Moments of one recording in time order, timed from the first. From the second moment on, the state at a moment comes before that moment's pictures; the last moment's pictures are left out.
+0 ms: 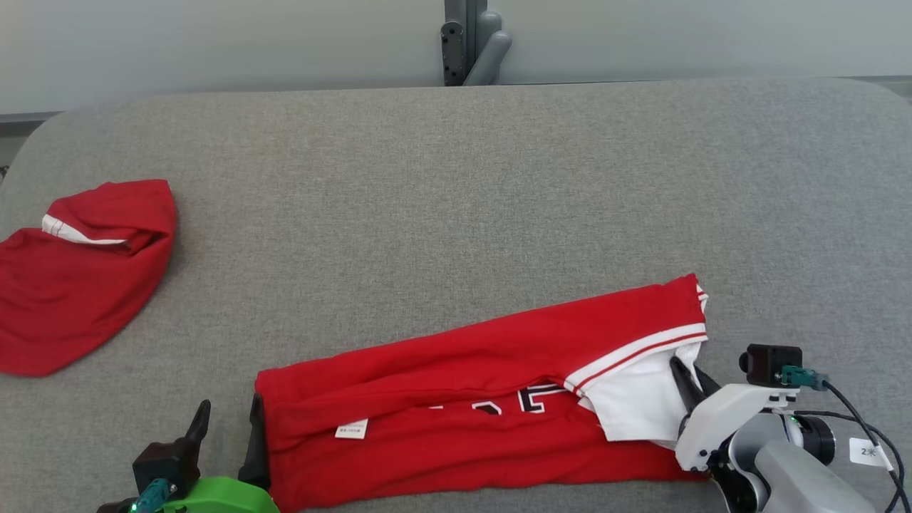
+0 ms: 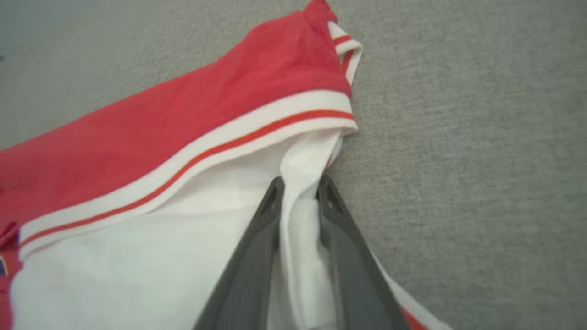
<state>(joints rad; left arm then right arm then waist) -0.06 0.05 0.04 0.49 -0.16 -0.12 -0.26 -0.37 -0.23 0.44 0.88 0.71 0.13 -0.19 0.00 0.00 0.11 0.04</state>
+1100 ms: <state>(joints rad) -0.05 0.05 -0.01 0.52 -0.20 -0.13 -0.26 -0.37 -0.28 0.30 0.68 0.58 0.13 -0.26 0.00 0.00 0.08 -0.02</state>
